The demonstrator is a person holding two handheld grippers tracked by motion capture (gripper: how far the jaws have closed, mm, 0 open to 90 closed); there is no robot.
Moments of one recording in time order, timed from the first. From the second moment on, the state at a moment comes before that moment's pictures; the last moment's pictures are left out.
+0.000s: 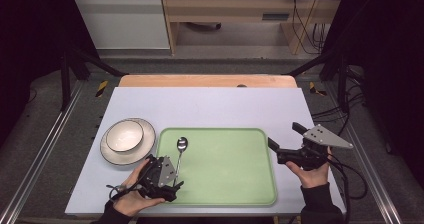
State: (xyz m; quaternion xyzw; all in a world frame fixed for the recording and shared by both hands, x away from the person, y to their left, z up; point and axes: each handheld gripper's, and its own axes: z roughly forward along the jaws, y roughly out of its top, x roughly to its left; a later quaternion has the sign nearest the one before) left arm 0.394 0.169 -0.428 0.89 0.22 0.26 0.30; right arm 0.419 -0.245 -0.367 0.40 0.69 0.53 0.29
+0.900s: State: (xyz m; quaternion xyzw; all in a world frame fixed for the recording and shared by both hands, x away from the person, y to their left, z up) left arm 0.396 0.263 -0.379 0.72 0.38 0.27 0.51; right arm 0.416 -0.250 -0.366 0.40 0.68 0.54 0.30
